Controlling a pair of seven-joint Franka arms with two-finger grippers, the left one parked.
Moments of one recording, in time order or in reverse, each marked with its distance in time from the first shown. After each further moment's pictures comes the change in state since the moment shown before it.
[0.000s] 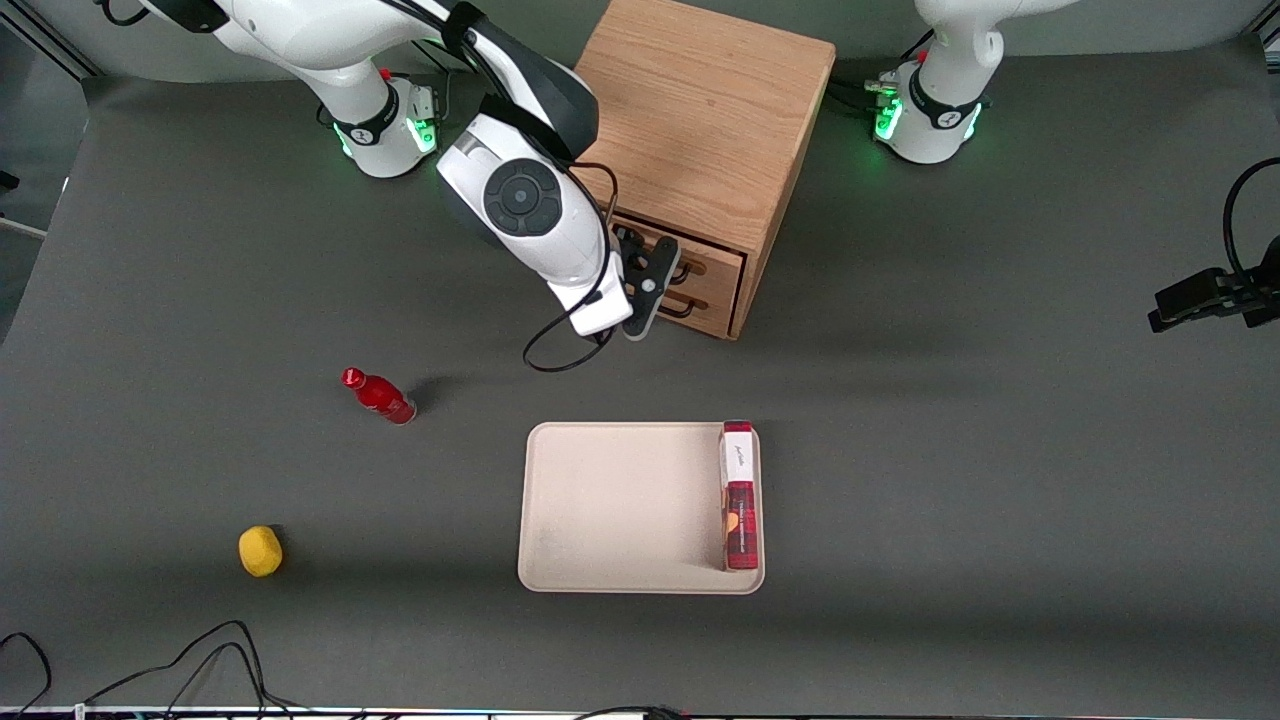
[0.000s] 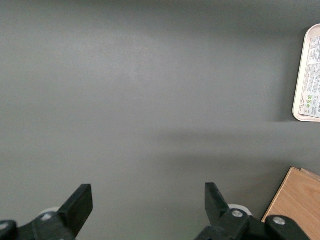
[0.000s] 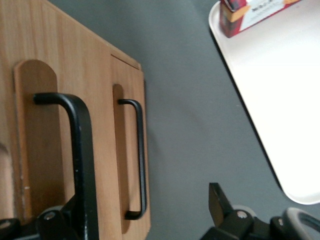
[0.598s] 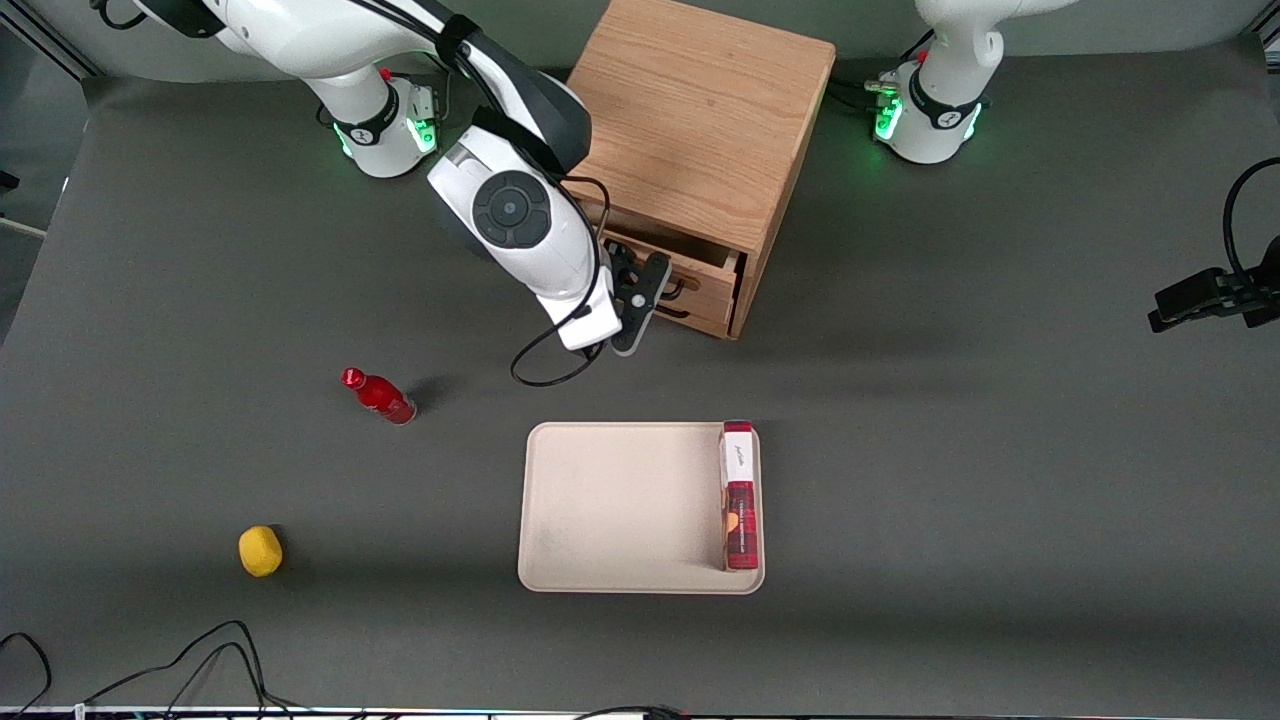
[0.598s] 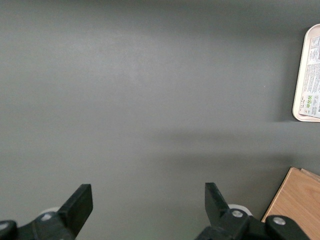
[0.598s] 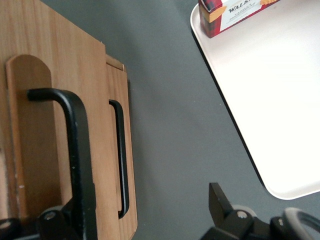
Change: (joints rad) arm -0.007 0.020 -0.015 0.028 -0.014 0.003 0.000
